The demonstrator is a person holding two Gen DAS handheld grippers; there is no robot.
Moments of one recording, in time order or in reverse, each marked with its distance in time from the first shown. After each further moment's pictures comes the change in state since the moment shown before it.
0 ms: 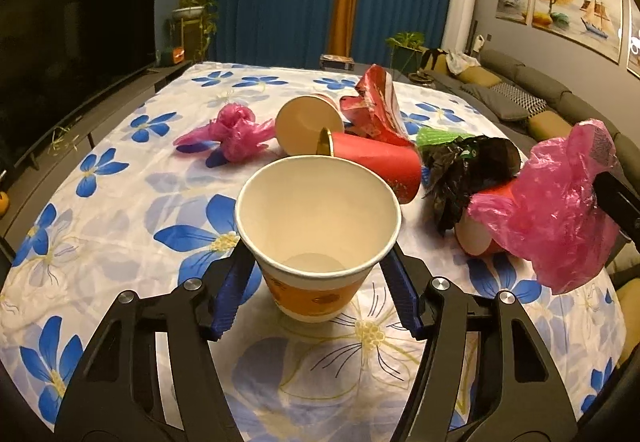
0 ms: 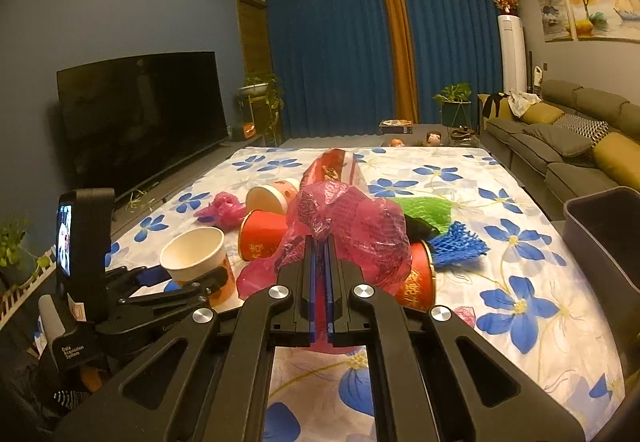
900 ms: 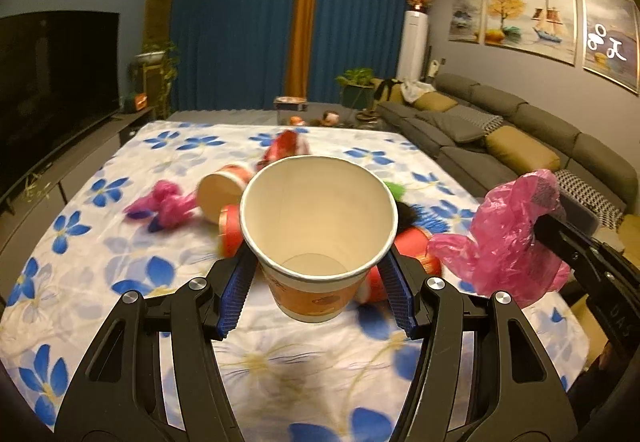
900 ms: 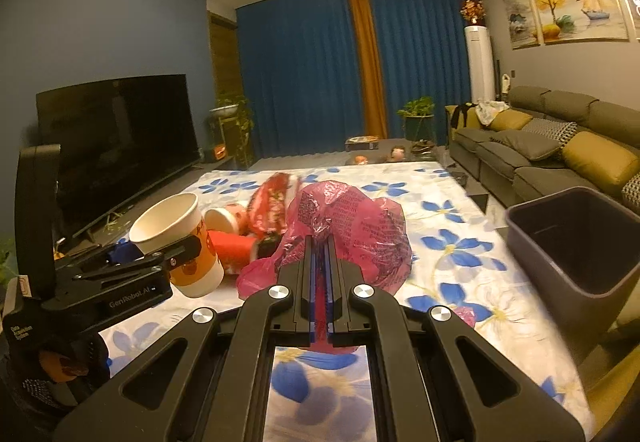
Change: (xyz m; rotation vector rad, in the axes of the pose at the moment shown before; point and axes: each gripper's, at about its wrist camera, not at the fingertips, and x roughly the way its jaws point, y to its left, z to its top) left arm -0.050 -0.082 0.028 0.087 -0.148 -0.139; right arm -0.055 -0.052 0.006 0.038 -0.078 -0.112
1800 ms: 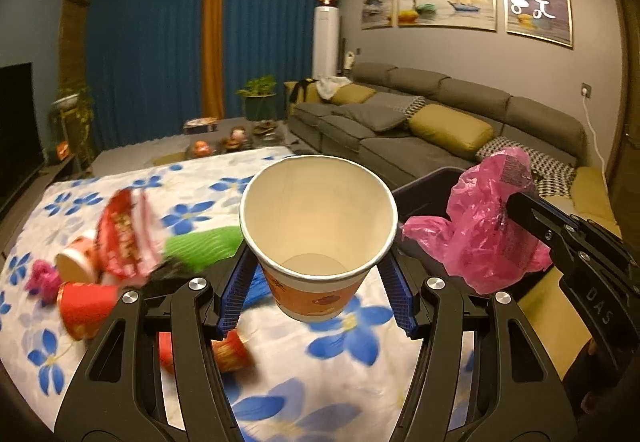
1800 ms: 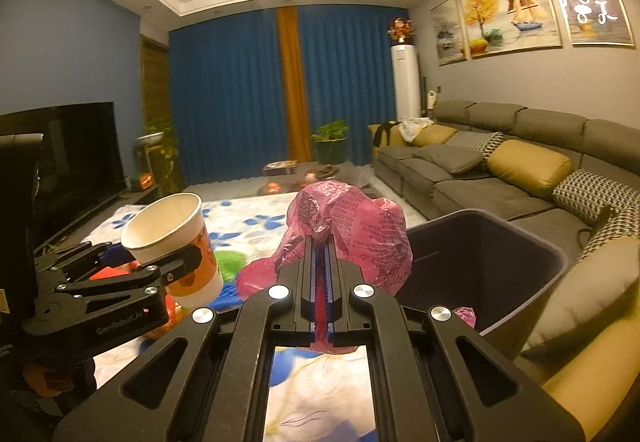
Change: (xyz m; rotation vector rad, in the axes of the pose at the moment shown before) left arm 0.047 -0.169 0.037 0.193 -0.016 -0.240; right arm -0.038 -0.123 0.027 0.051 -0.091 -0.270
